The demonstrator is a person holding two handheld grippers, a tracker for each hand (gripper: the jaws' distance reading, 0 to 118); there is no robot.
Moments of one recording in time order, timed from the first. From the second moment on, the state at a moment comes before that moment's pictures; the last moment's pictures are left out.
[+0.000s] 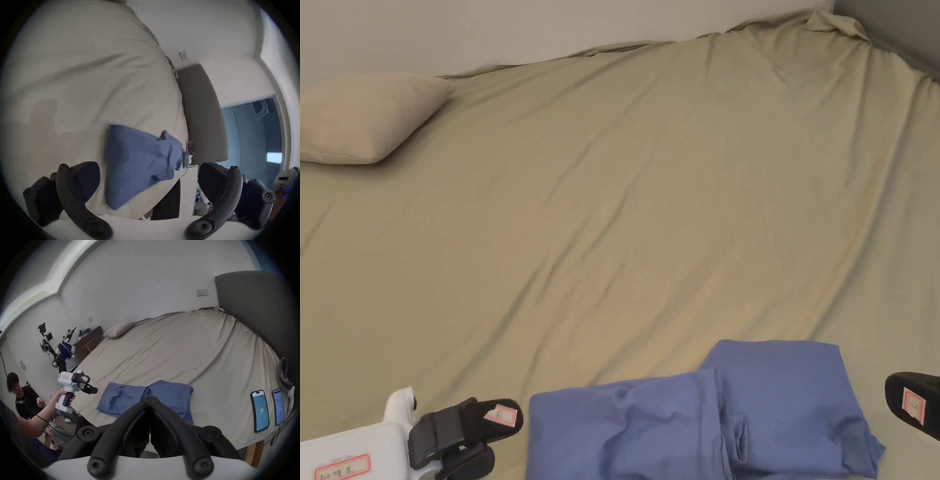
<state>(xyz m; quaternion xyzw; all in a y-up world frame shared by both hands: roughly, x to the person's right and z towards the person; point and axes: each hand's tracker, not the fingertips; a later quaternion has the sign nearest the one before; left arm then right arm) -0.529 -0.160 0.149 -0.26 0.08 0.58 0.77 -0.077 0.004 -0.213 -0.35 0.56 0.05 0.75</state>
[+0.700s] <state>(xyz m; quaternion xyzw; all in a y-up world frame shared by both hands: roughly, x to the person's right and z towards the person) -0.538 -0.212 0.110 -0.27 0.00 0.65 0.71 -0.105 0.020 -0.194 -0.33 0.58 0.06 0.74</state>
